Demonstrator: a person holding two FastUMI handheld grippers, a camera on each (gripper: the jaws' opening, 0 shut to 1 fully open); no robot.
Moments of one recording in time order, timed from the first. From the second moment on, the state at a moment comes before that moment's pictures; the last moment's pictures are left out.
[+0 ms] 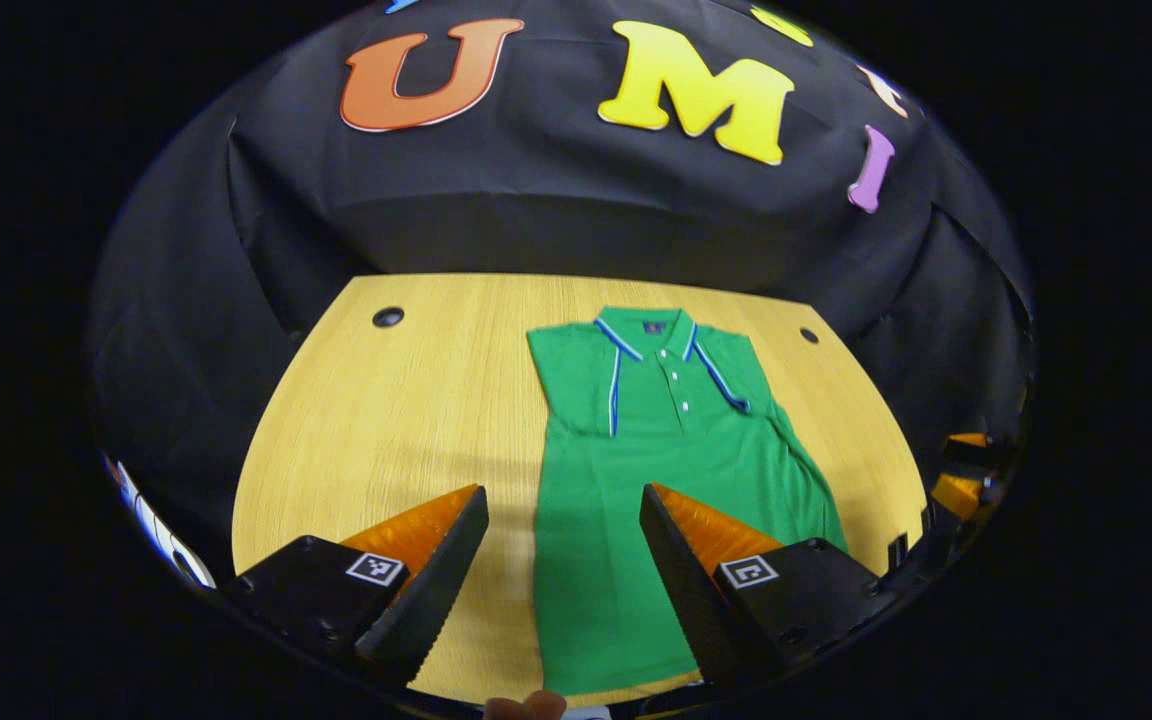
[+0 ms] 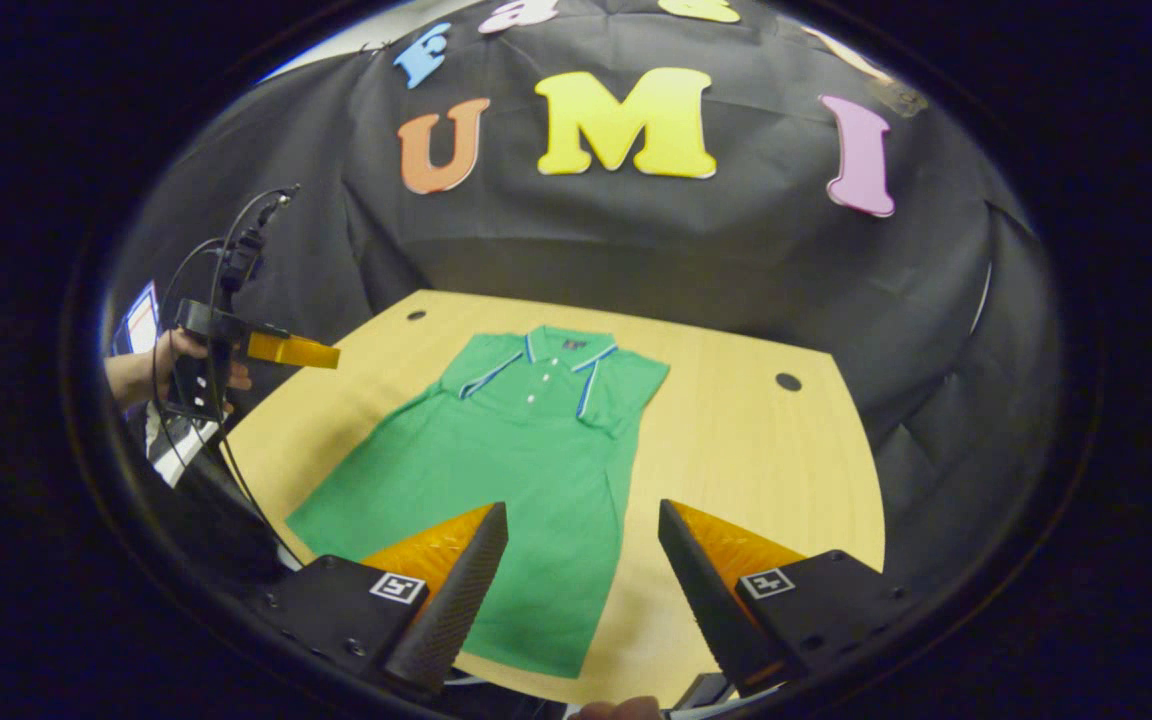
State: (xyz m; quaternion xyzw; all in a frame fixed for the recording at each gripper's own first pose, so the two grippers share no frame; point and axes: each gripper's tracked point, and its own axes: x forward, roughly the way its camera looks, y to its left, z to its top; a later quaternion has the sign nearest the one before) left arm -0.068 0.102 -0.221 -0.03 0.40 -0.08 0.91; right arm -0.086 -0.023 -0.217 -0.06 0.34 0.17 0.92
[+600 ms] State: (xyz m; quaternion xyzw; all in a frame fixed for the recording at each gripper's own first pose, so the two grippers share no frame) left arm -0.245 0.068 -0.333 0.06 0.53 -0.15 0.84; right arm -0.198 -0.043 -0.348 -0.12 0.51 0.20 0.83
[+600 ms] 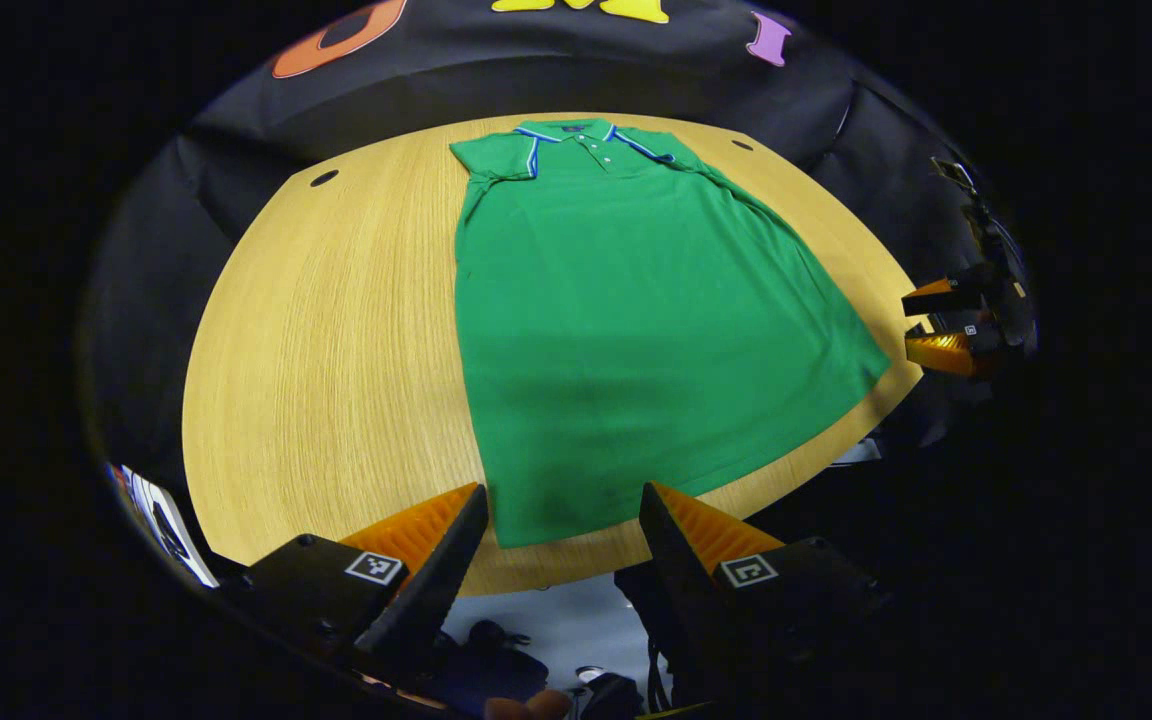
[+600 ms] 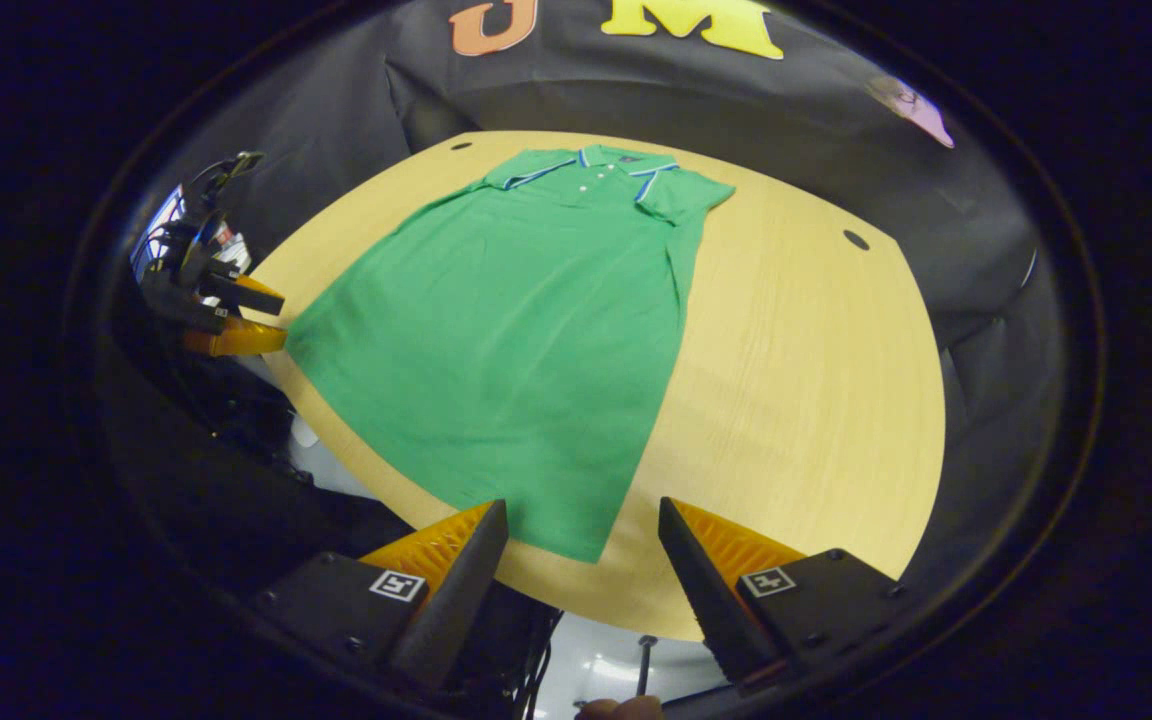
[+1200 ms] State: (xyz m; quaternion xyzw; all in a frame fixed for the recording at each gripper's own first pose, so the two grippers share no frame) left arm -0.250 0.069 -0.360 0.09 0.54 -0.15 0.82; right arm -0.199 -0.029 -0.392 -0.15 0.54 0.21 0.80
